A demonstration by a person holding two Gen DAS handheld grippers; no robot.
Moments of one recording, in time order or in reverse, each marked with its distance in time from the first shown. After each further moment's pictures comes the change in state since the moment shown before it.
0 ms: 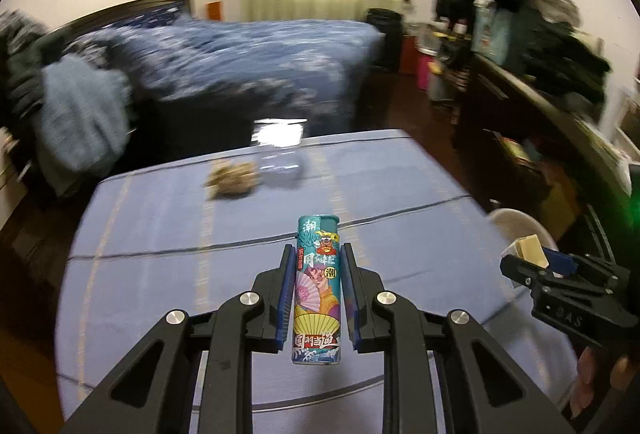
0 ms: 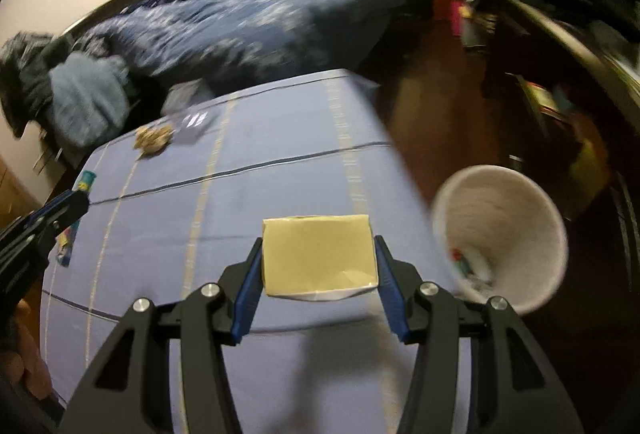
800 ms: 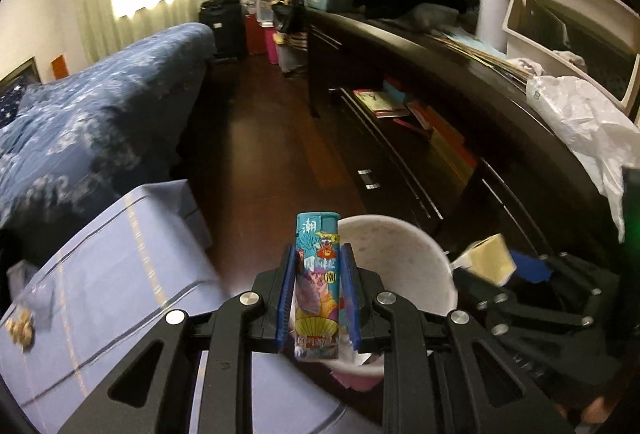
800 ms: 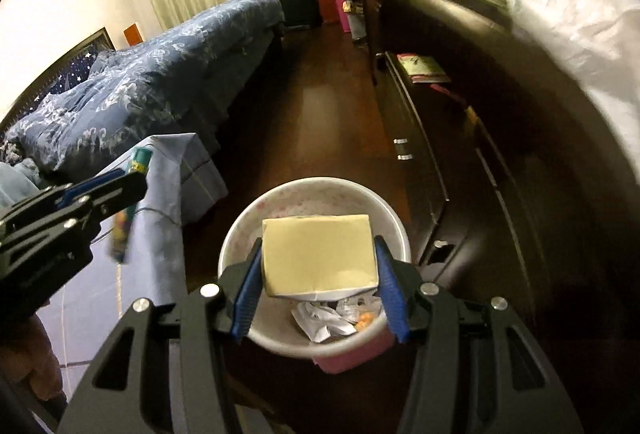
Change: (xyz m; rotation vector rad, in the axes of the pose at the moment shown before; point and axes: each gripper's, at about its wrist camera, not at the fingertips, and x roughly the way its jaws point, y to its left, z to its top) left arm 0.105 -0.274 0.062 0.377 0.076 -0.337; right arm -0.004 -0.232 -0.005 0.283 -0.059 -0.174
